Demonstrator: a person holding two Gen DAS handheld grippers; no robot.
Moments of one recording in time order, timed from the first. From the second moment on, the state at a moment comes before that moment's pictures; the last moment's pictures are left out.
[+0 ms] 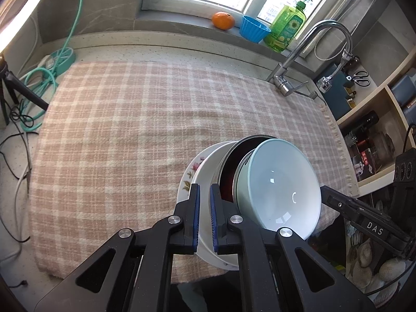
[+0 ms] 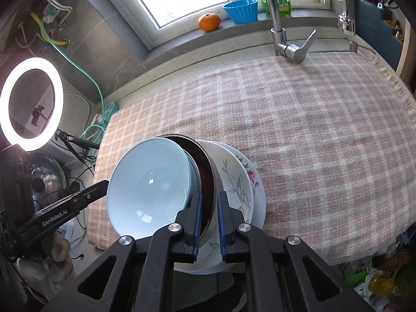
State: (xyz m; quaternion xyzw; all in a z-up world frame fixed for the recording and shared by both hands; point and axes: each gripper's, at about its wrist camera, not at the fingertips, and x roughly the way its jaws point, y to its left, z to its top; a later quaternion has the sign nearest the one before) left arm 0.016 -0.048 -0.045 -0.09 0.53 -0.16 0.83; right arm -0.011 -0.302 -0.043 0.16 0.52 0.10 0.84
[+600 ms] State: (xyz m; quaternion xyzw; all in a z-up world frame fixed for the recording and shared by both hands) left arm -0.019 -0.055 -0.013 -0.05 0.47 -0.11 0.87; right arm -0.037 -0.302 -0.018 0.09 0.44 0.09 0.89
